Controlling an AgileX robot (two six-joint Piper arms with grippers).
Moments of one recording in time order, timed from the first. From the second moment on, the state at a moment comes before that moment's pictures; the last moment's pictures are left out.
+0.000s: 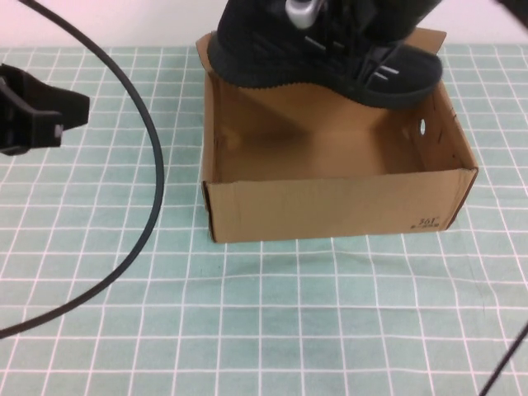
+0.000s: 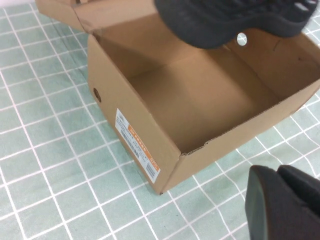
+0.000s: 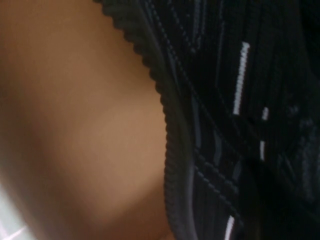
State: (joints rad) right arm 0.49 1.95 -2.22 -0.16 1.07 -0.64; left arm -0.08 1.09 -1.16 -0.64 0.92 0.55
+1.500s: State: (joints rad) right arm 0.46 2.14 -2.23 -0.13 1.00 -0.57; left arm -0.08 1.09 -1.16 -0.62 0.89 0.56
